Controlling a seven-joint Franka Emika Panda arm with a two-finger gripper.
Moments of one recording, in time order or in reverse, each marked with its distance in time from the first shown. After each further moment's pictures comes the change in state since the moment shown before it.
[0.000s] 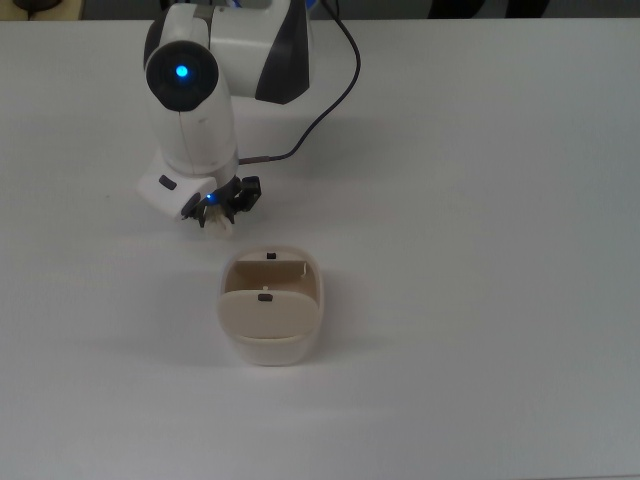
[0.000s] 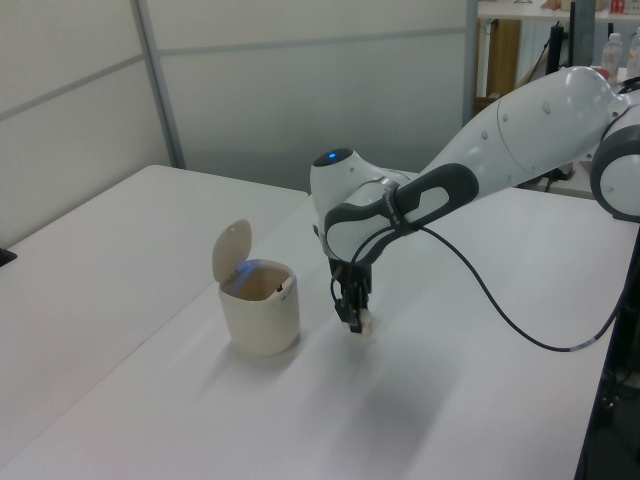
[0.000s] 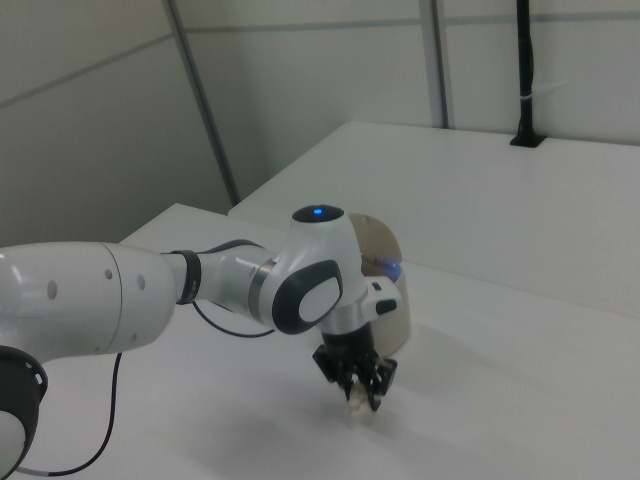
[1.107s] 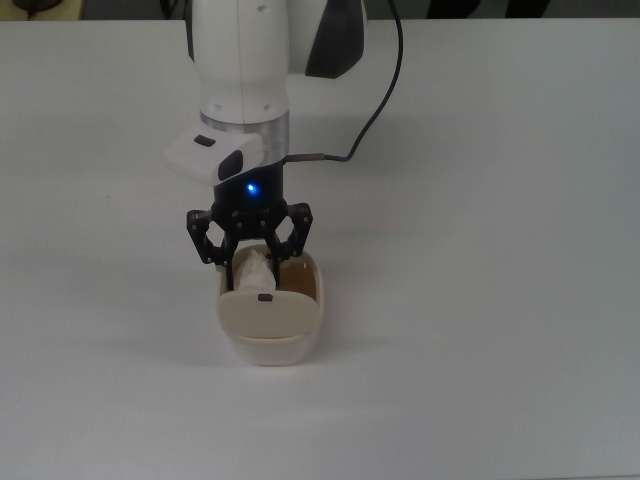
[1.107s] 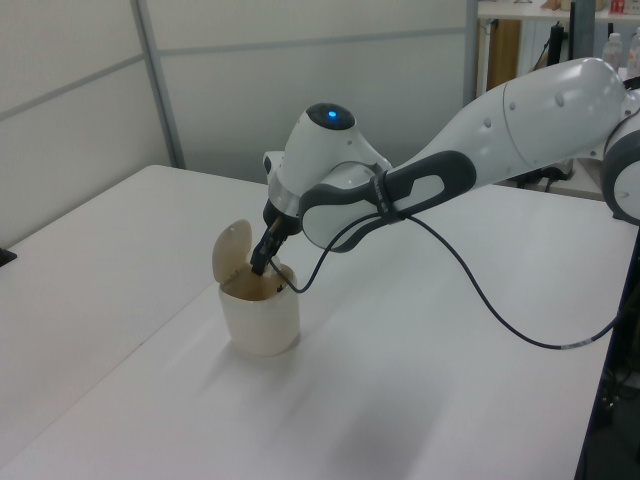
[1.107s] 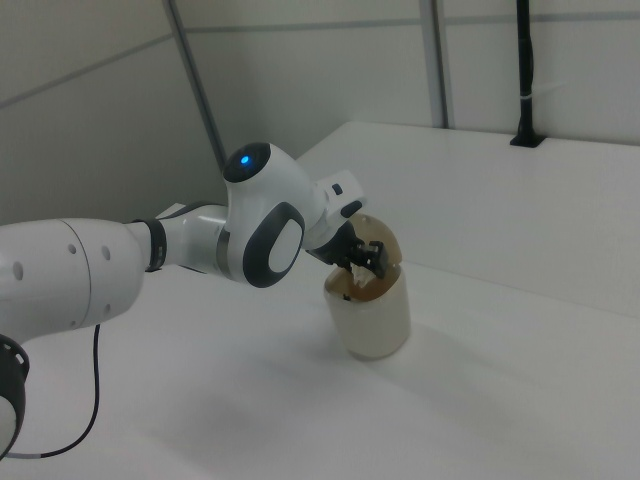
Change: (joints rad) arm 0.083 -0.019 0.016 0.092 0.000 0.451 0.128
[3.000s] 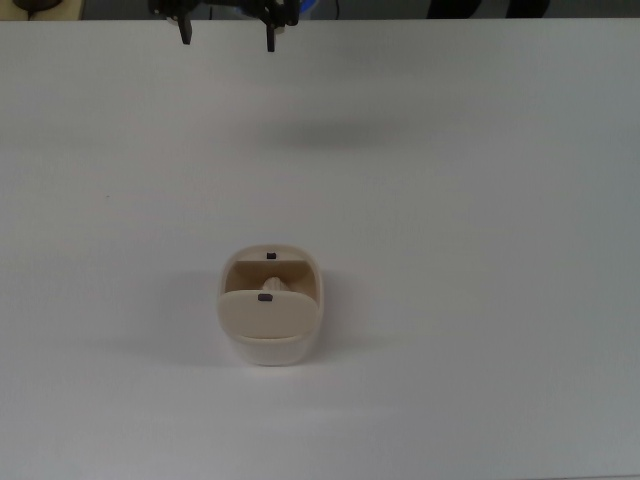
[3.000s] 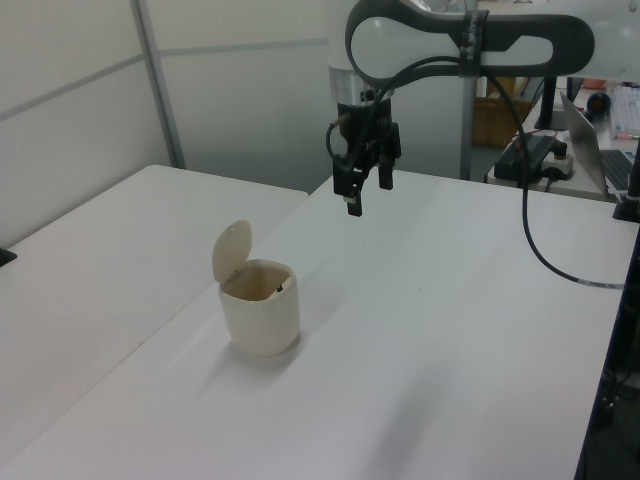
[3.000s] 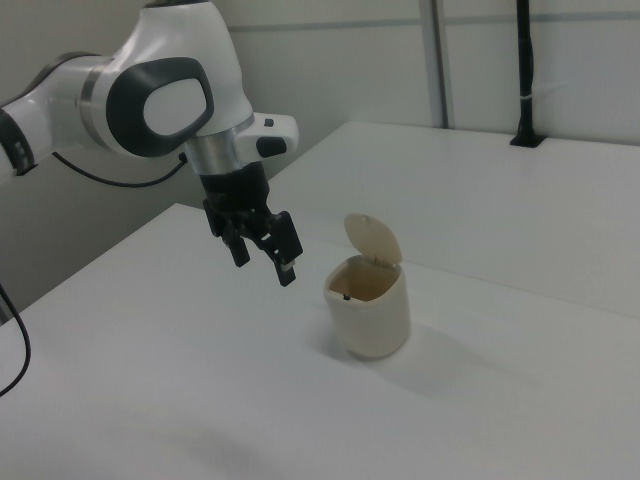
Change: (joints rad) arm -0.005 -0.339 -0.024 0.156 0.021 -1.037 0.159
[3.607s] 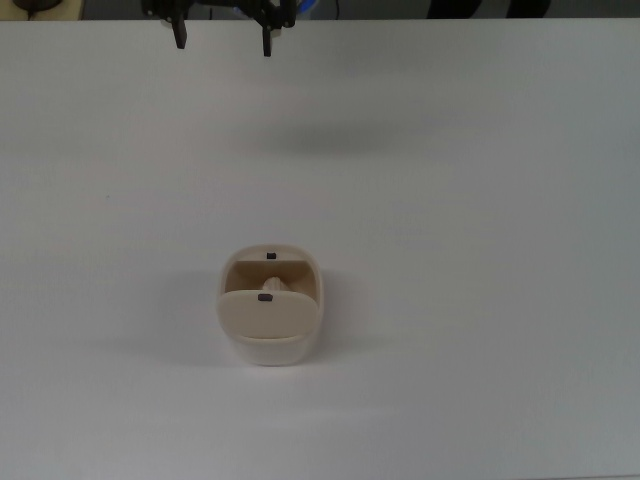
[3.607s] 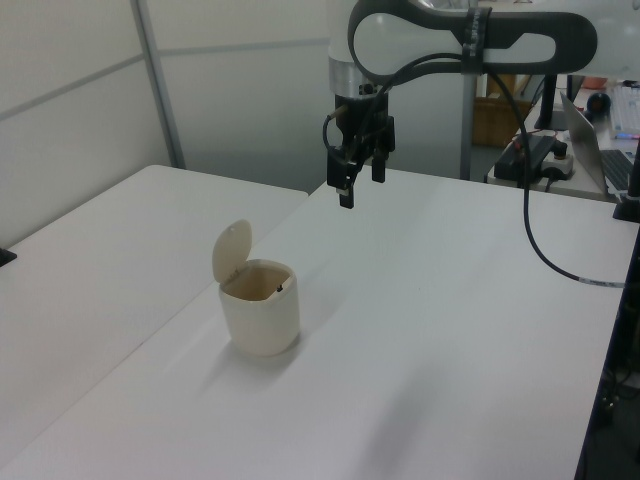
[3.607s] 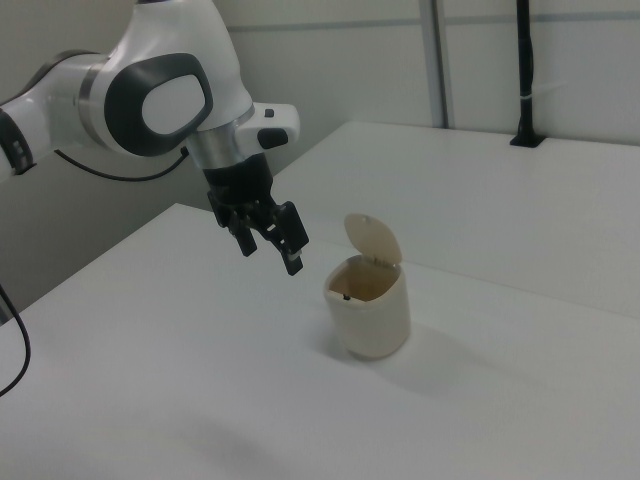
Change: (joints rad) arm 0.000 -0.004 -0.004 0.000 0.000 0.059 0.000
